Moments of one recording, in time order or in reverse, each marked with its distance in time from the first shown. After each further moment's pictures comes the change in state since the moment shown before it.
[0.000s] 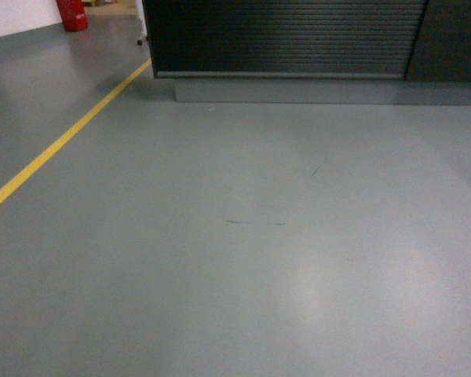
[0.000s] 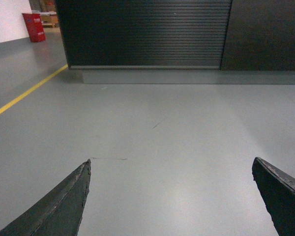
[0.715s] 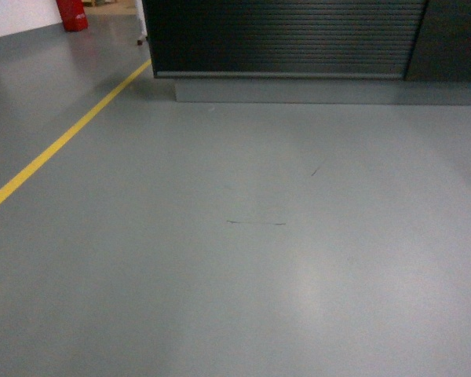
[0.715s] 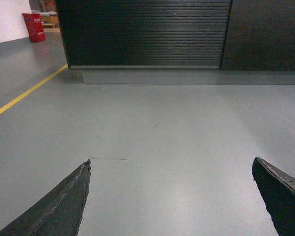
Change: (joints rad) left arm 0.000 0.000 0.000 0.000 0.000 0.000; right arm 0.000 0.000 0.000 0.000 0.000 0.000
